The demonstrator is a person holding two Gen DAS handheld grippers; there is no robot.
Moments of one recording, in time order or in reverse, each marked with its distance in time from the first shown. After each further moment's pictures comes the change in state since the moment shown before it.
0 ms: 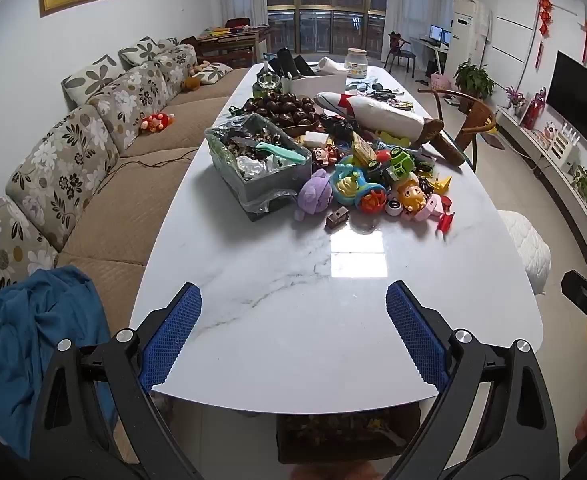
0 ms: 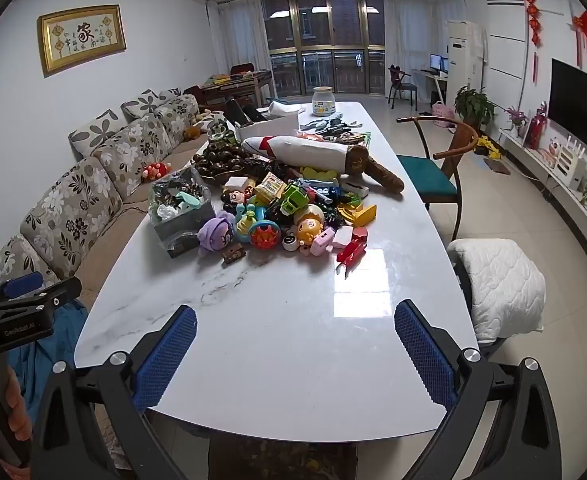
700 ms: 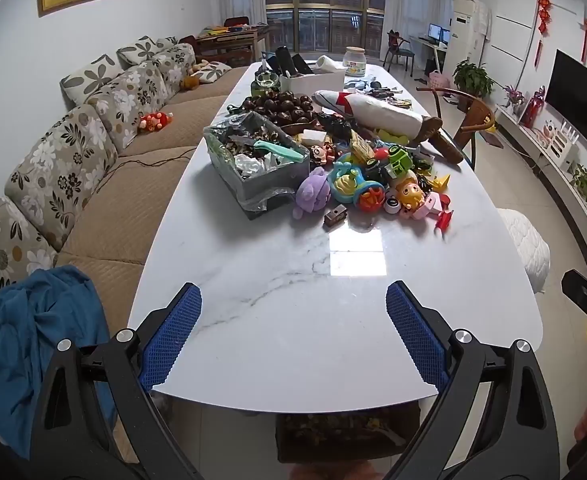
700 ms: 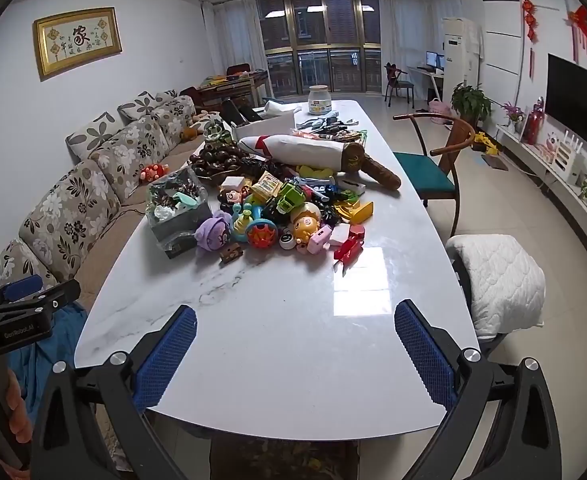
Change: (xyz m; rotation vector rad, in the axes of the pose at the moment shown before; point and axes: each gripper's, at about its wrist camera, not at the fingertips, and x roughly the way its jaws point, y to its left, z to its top) left arm 0.001 0.001 0.000 0.002 0.004 0.000; right arm 0.000 -0.003 -0.001 0.006 0.000 0.003
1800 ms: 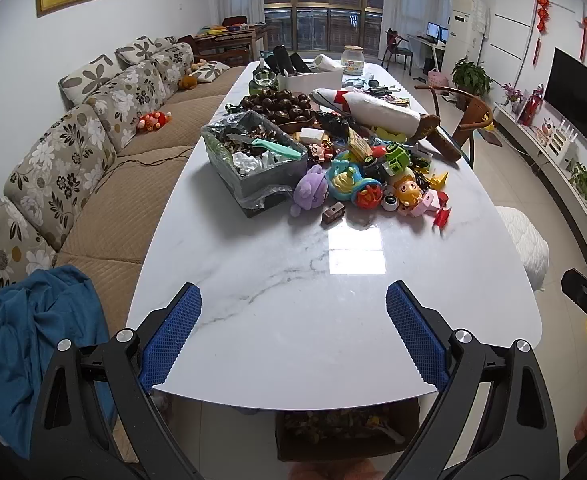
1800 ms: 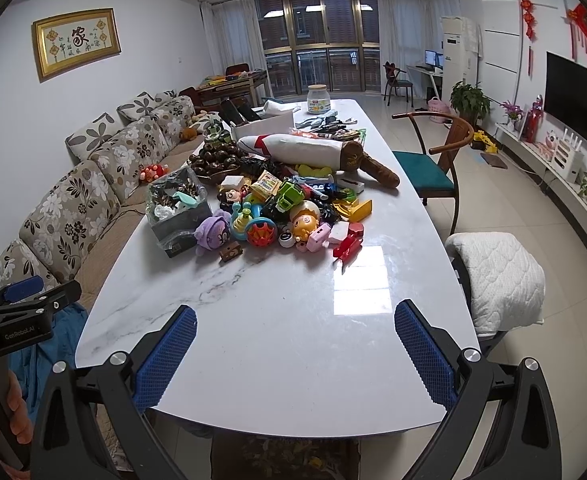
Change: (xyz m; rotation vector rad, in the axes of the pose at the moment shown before) left arm 0.000 -0.011 -0.015 0.004 0.000 0.000; right arm -0.002 -0.002 -0.003 0.004 0.002 0.001
